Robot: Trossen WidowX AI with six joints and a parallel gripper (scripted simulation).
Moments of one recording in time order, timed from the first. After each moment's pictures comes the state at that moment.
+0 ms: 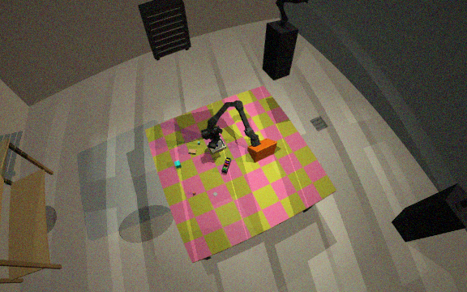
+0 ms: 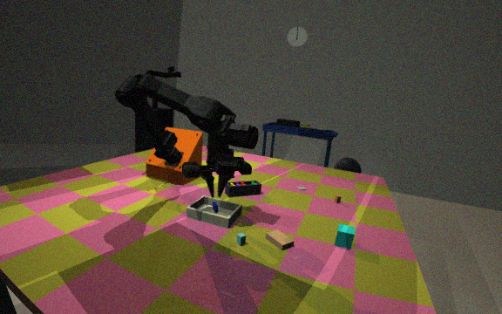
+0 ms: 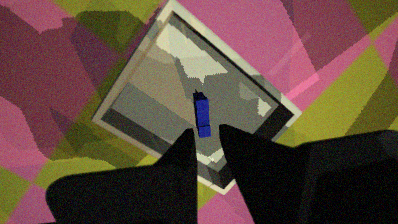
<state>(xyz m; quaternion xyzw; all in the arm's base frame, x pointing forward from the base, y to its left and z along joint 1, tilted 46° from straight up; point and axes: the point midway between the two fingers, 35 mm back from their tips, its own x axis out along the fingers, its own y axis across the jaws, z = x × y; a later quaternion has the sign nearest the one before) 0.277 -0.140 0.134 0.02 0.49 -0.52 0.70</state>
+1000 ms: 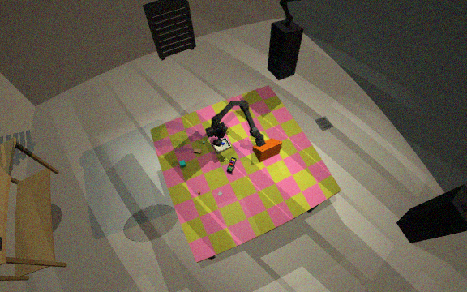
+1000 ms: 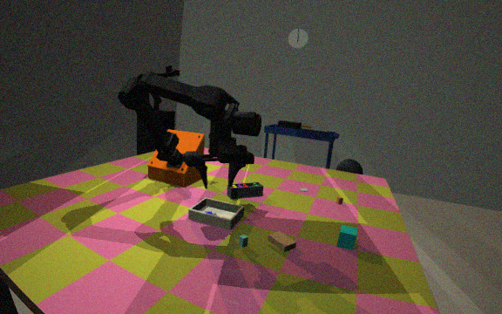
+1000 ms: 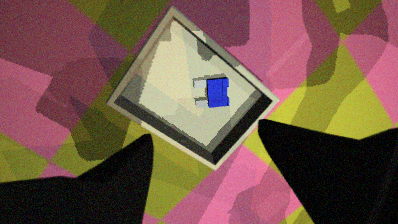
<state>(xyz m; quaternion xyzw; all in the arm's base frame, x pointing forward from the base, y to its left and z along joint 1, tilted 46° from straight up) 0.277 -0.114 0.158 0.01 0.50 -0.52 0.69</state>
